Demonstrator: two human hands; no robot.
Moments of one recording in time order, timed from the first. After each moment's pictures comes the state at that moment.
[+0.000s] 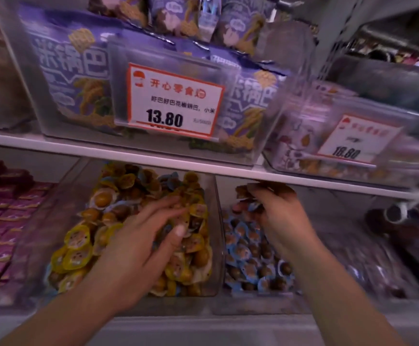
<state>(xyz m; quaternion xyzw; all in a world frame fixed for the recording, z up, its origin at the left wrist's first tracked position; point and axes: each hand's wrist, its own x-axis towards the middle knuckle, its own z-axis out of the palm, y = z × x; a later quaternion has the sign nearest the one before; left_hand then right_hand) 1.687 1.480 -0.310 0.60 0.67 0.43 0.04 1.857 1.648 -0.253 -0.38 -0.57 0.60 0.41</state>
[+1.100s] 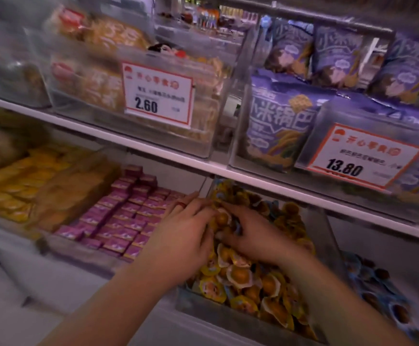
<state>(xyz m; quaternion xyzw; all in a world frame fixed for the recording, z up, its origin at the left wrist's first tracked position) 1.585 1.415 -0.300 0.54 0.80 0.26 -0.09 1.677 1.591 -0.295 -0.15 -0.96 0.21 0.05</state>
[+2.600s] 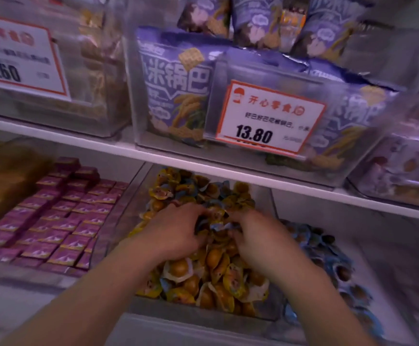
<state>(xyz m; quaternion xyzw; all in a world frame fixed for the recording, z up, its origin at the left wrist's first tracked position) 1.616 1.513 -0.317 0.55 0.81 0.17 0.12 1.777 1.609 -0.277 -0.29 -0.95 0.08 0.09</state>
